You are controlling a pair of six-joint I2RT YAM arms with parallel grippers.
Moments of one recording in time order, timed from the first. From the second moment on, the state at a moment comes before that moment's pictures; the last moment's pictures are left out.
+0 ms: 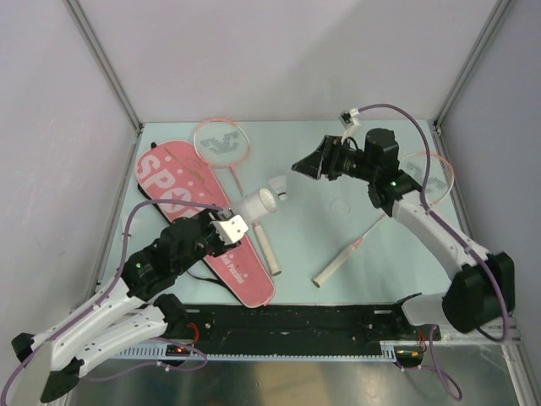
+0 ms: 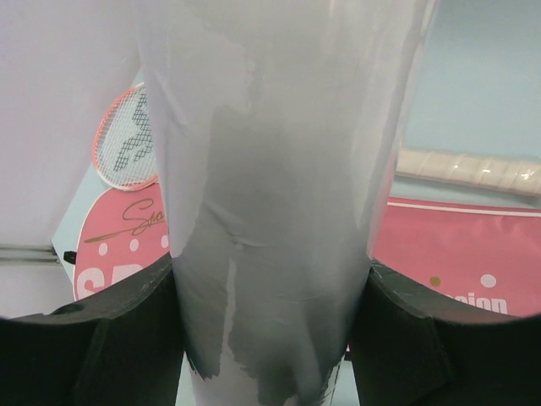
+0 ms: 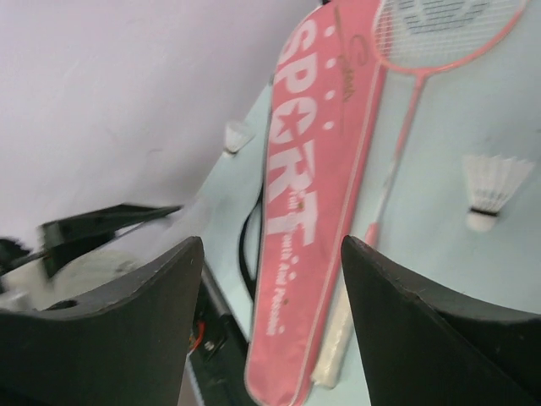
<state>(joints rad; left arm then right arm) -0.83 0.64 0.70 -0.48 -0.22 0.52 0.42 1.30 1.11 0.01 -0.62 0.64</state>
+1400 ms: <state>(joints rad) -0.83 0.53 0.65 -0.48 -0.19 0.43 0.36 2.33 1.73 -0.23 -0.88 0.35</state>
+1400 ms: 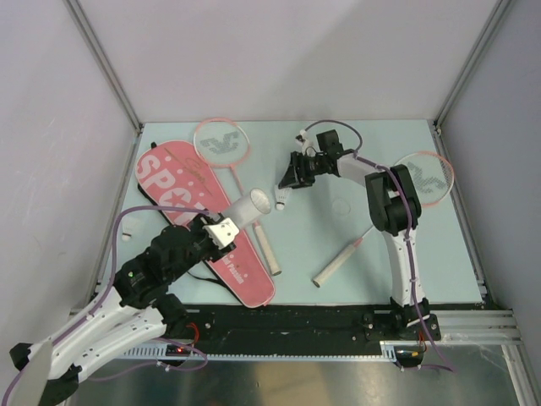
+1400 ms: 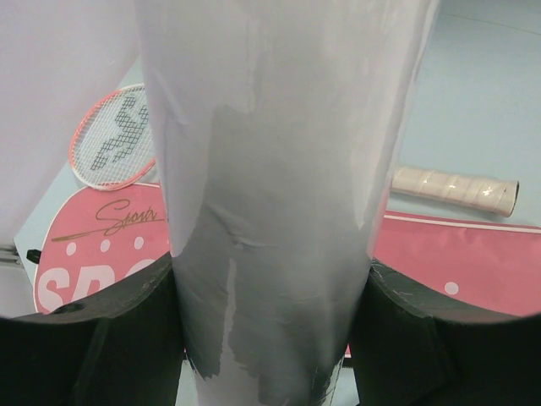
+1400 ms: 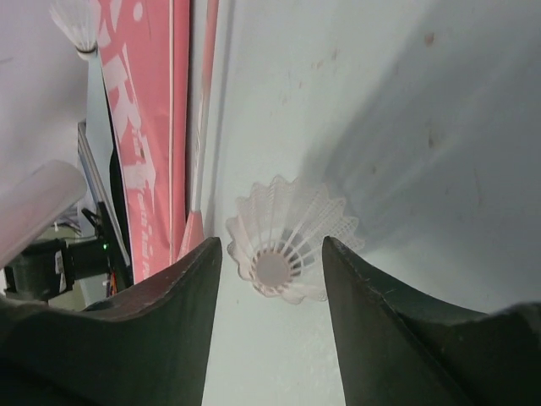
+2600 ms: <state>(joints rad) -0.83 0.55 0.65 -0.47 -0.19 0.43 0.39 2.07 1.35 -0.10 -0.79 0.44</state>
